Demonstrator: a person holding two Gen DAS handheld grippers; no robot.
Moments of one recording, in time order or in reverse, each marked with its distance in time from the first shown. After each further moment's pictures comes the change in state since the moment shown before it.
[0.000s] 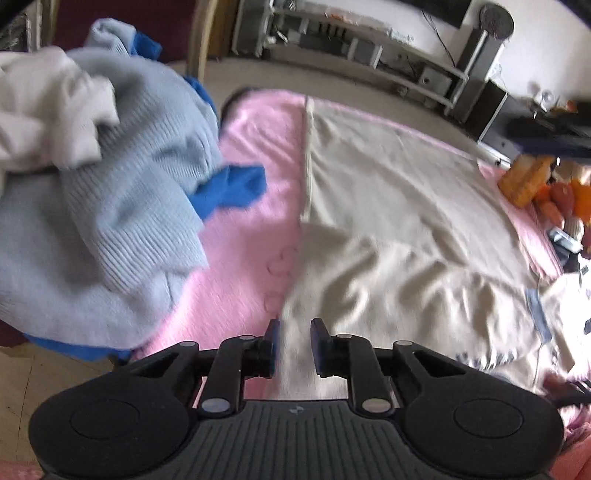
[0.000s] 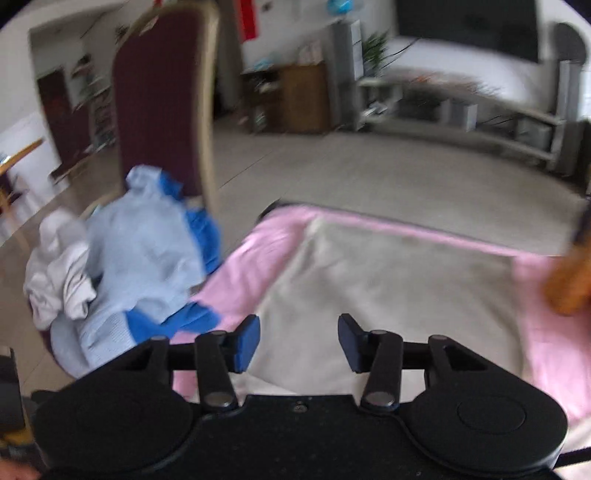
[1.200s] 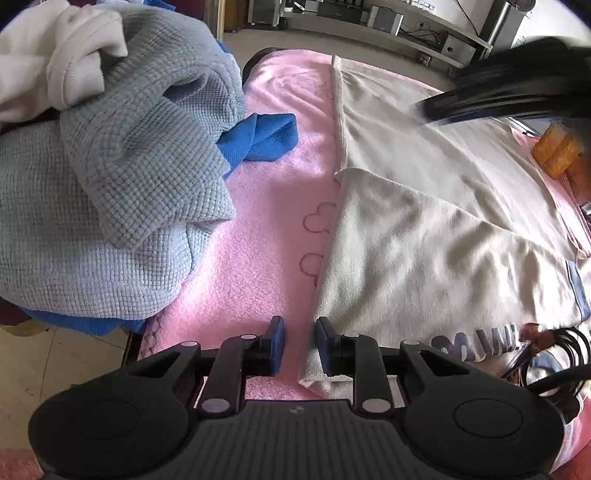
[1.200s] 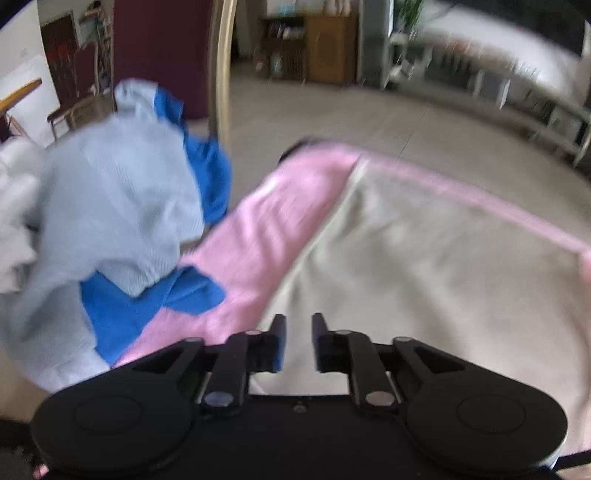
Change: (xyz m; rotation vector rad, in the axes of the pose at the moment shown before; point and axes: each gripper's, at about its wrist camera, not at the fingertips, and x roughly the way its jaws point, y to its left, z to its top) left arm 0.020 0.012 -0.010 -0.018 0.085 0.071; right arm 0.084 0.040 -0.008 -0.082 0.119 -0.047
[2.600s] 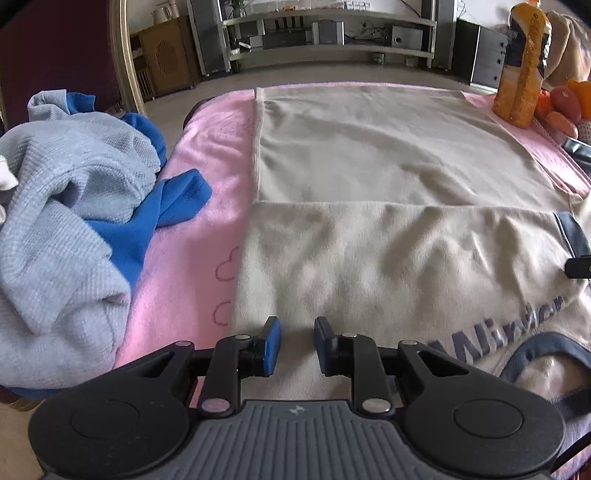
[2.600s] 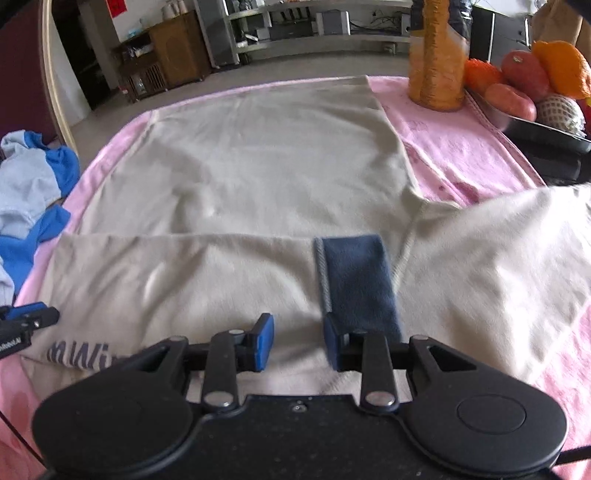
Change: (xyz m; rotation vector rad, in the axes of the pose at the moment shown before) left arm 0.005 -0.077 -0.009 0.269 -0.104 0.078; right arm -0.078 -0.140 -0.193 0.415 0.075 -0.189
